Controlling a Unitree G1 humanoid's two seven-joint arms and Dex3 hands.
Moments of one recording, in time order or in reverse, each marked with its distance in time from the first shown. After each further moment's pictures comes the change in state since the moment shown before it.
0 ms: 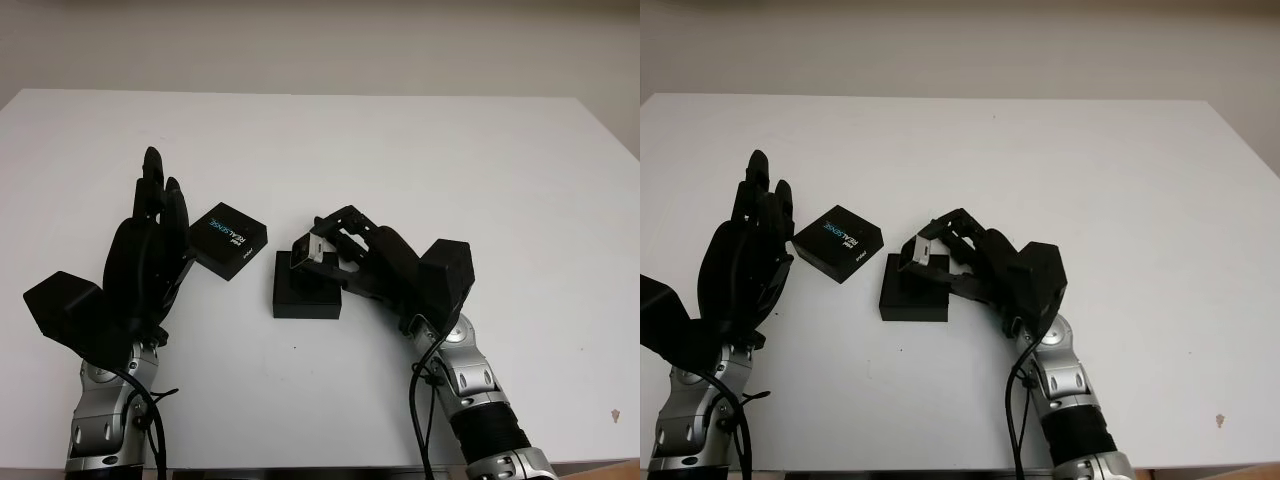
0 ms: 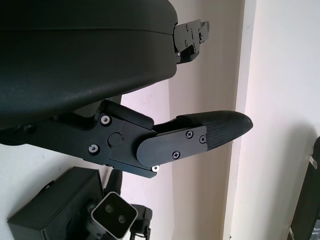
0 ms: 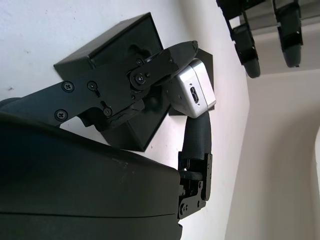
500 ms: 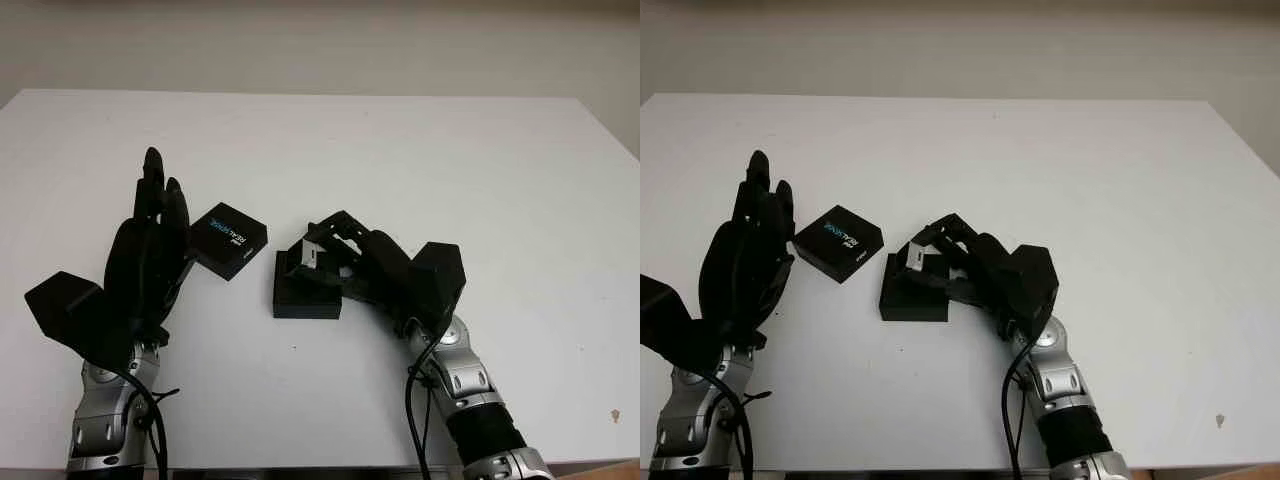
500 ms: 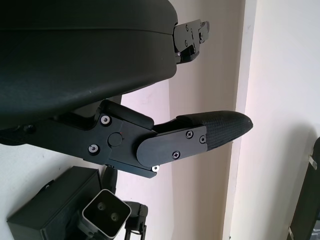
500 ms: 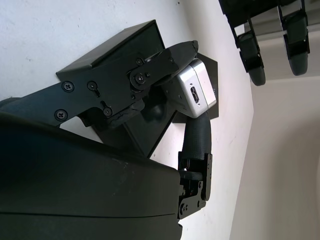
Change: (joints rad) left arm 0.000 -0.003 -0.001 0.000 0.000 0.000 0.004; right arm 0.000 0.008 0.010 0.009 -0.011 -0.004 0.016
